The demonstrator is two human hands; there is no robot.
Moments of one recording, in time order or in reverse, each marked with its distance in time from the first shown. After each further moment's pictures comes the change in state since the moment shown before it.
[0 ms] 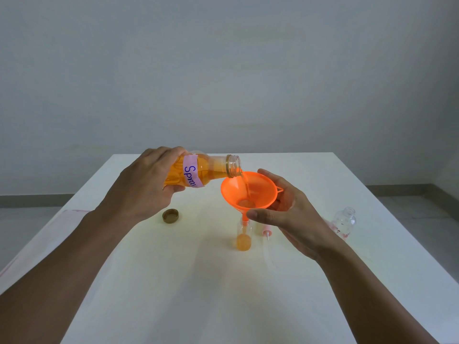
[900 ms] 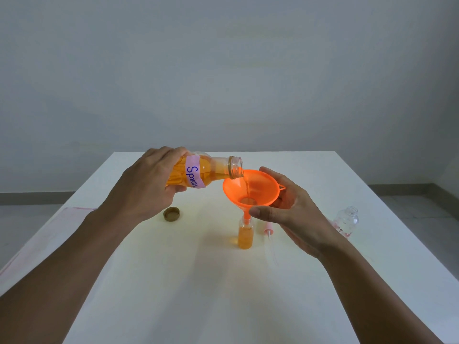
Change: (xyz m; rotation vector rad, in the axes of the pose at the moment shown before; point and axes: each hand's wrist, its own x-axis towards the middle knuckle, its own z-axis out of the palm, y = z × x) left_hand -0.003 0.005 0.000 -0.011 -0.012 -0.033; right_hand 0.003 0.001 -0.002 -0.004 0.003 0.011
